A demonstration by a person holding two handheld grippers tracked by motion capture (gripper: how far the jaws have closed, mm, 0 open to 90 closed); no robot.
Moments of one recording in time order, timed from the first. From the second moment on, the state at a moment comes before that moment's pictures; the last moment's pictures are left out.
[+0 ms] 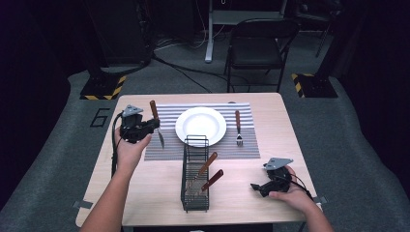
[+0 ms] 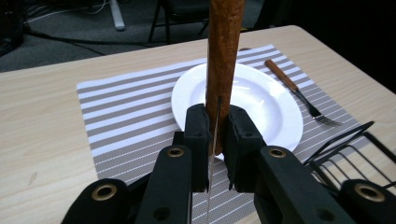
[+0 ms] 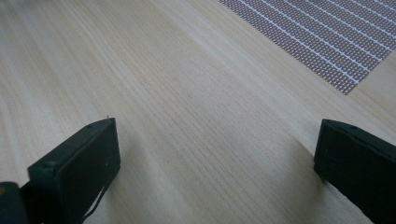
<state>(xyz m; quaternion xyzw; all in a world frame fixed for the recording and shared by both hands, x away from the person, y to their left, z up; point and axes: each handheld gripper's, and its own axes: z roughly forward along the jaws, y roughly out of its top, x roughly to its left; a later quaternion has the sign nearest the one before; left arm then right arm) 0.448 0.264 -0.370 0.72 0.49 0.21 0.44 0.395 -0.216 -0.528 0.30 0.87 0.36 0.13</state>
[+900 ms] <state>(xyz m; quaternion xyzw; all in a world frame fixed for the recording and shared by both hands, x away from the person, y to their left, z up) 0.466 0.272 -0.407 0.71 0.52 0.21 0.42 0.394 -0.216 -0.528 0.30 0.87 0.36 0.13</state>
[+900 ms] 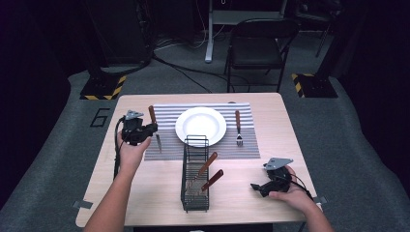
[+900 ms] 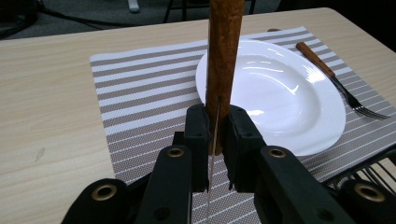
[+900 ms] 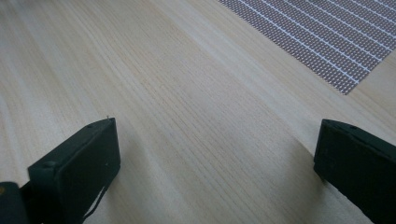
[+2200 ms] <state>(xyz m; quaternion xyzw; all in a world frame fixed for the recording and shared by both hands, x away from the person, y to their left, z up) 0.505 0.264 -0.434 0.71 0.55 0.19 0.40 0.395 -0.216 -0.528 0.30 0.87 0.36 0.13</state>
